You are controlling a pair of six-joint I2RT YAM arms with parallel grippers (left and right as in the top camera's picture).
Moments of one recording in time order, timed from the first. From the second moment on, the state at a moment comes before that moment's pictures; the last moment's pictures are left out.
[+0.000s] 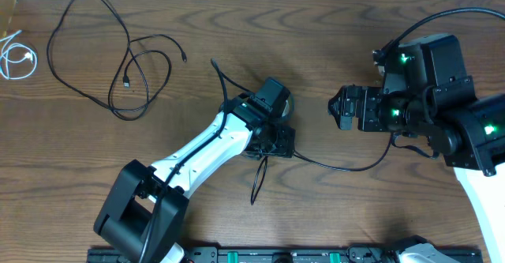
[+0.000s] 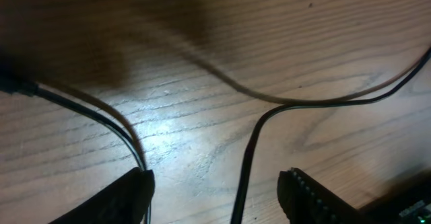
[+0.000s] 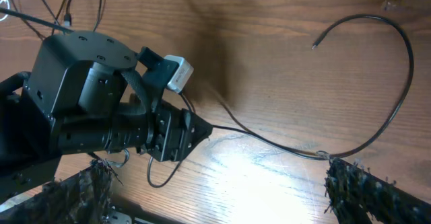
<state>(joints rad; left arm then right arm) -0.64 1.72 1.14 -0.74 0.32 -0.49 0.35 1.29 1.63 -1.33 -0.20 0.41</state>
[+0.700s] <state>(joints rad) -0.67 1.76 1.14 -0.73 0.33 -0.50 0.35 1.29 1.63 -1.34 -0.24 0.40</state>
